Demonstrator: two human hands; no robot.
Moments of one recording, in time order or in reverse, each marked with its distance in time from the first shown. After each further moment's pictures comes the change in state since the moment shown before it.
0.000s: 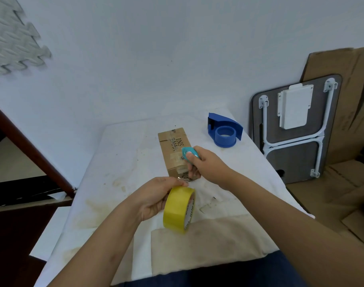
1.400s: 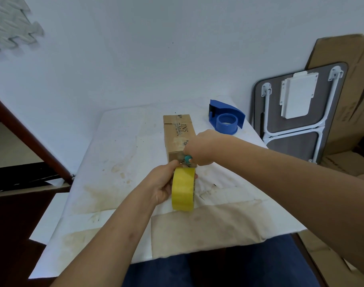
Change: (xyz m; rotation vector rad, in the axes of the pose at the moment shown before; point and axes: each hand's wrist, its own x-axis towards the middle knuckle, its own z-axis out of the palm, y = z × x) left_hand 0.020 -0.007 0.015 -0.275 0.087 -0.004; right_hand 0.017 -0.054 0.003 -1.546 -0.501 -0.089
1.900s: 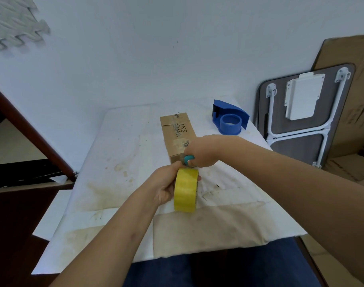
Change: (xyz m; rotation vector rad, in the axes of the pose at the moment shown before) left_hand 0.000 -0.002 0.000 -0.024 -0.015 -0.015; right_hand 0.006 0.003 0.005 0.258 -0.038 -0.093
